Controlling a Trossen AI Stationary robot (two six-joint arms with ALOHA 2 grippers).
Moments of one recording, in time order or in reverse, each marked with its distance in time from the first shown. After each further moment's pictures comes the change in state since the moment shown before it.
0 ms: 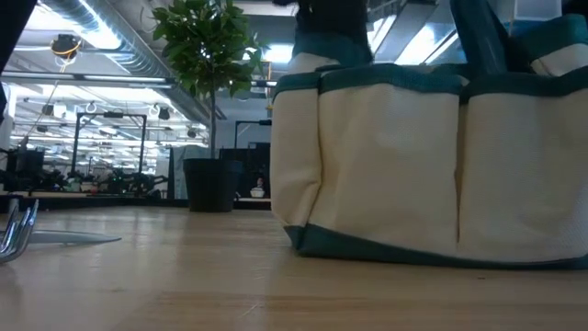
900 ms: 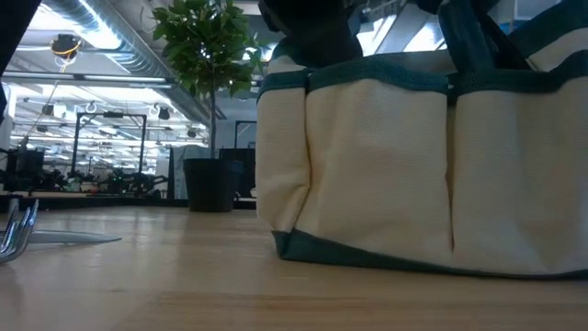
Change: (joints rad) left arm -0.006 0.046 -0.001 -0.021 -0.009 -0.028; right arm -0.075 0.137 -0.001 0.044 -0.137 -0.106
